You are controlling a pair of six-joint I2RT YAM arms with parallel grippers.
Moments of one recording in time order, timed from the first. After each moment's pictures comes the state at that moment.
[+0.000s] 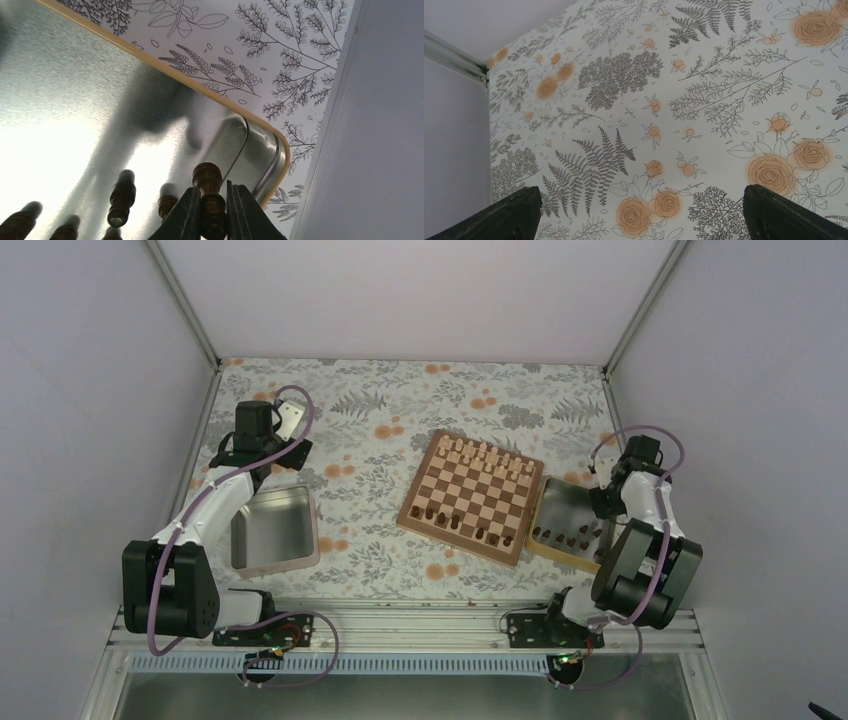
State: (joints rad) left arm -0.07 1.31 0.88 -0.26 -0.04 0.39; right arm -0.43 1.42 0.90 -0.72 0.11 -0.65
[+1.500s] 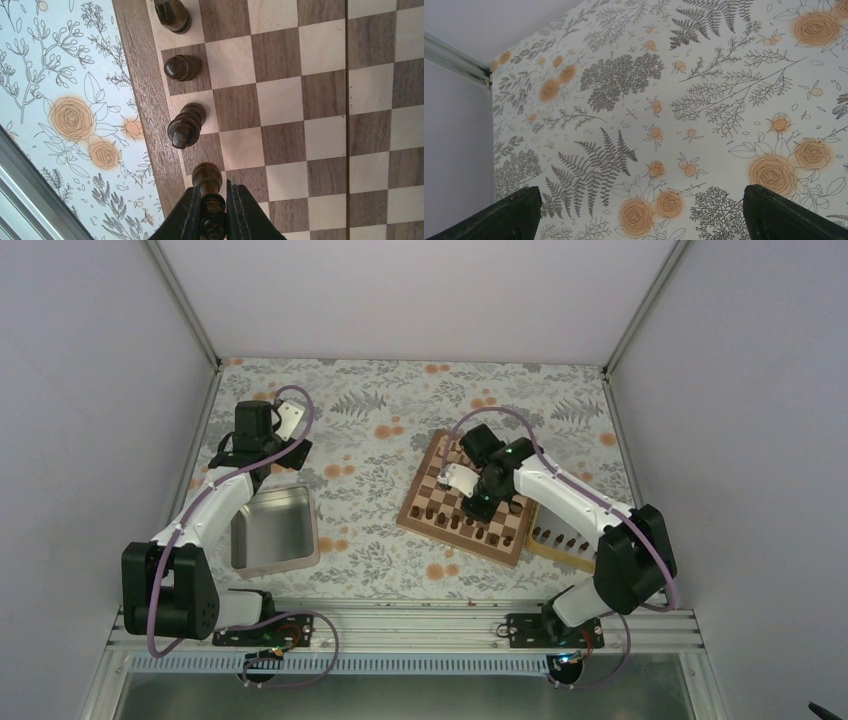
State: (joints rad) left arm -0.07 1.31 0.88 -0.26 -0.04 0.40; right arm 0.59 1.50 1.13 -1.01 -0.12 -0.46
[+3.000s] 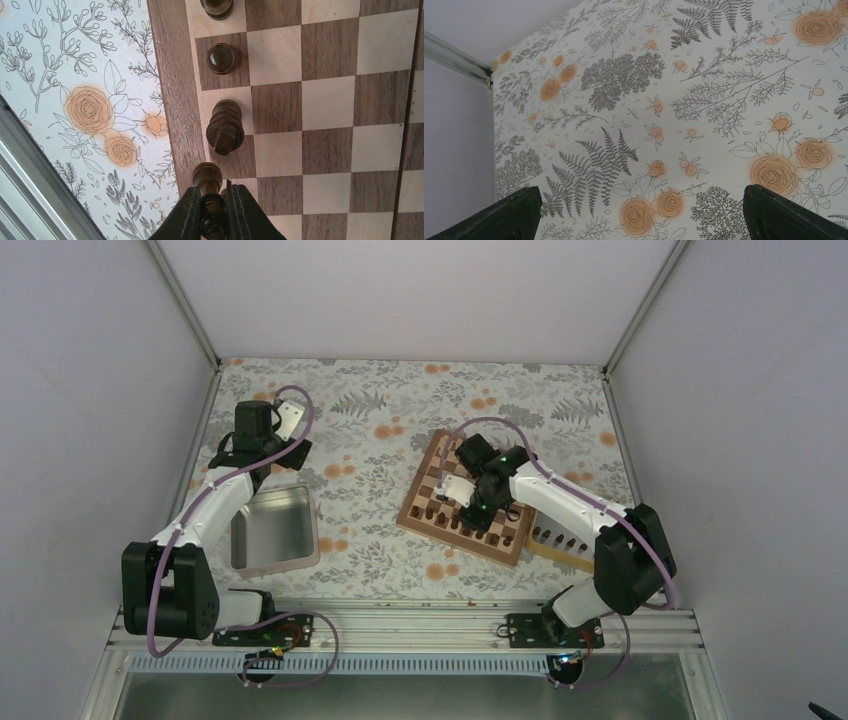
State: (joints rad) left arm -0.07 1.31 0.88 -0.26 -0.05 0.40; right arm 0.63 1.50 1.07 -0.99 -0.16 -0.47
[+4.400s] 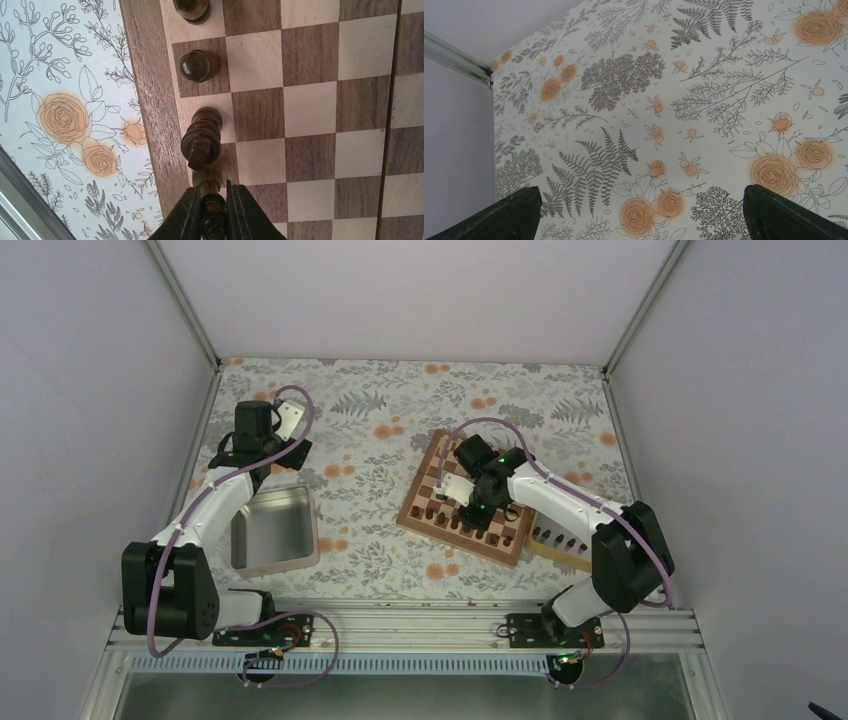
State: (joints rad) left arm -0.07 1.31 0.88 -0.26 -0.05 0.40; right arm 0.63 1.51 1.05 -0.94 -0.12 -0.47
